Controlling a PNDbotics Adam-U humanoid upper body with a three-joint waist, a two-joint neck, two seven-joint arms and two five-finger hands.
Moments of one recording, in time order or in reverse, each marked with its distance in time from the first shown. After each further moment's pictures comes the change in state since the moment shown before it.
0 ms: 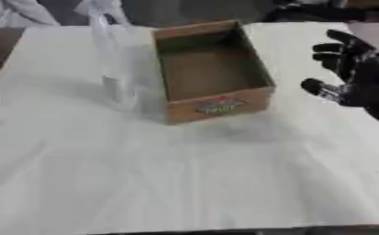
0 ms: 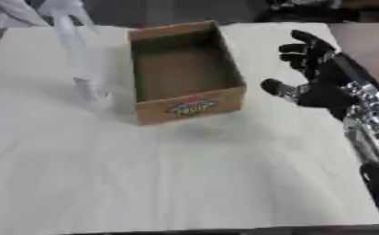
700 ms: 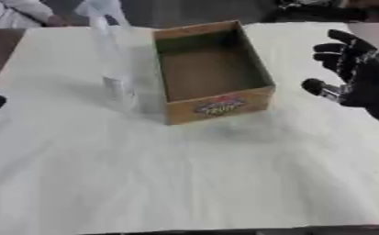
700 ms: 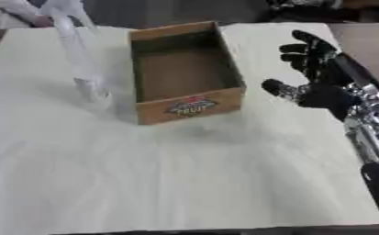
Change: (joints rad) left arm -0.033 0.001 -0.031 0.015 0.003 0.011 -0.031; right arm 0.000 0.000 0.000 0.000 0.000 -0.001 0.001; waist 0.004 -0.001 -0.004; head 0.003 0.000
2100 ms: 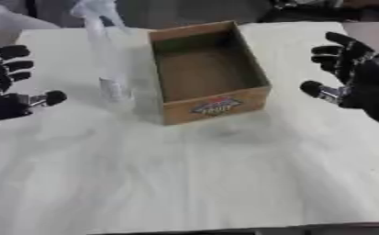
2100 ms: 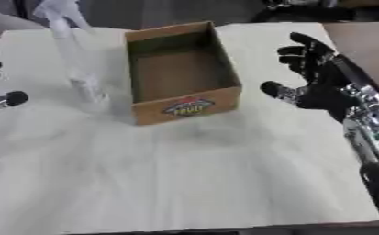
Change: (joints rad) left arm -0.270 -0.003 -0.182 0.231 0.064 -0.012 -0.228; right arm -0.001 0.002 0.007 0.006 0.000 0.002 0.009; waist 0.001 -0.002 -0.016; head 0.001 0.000
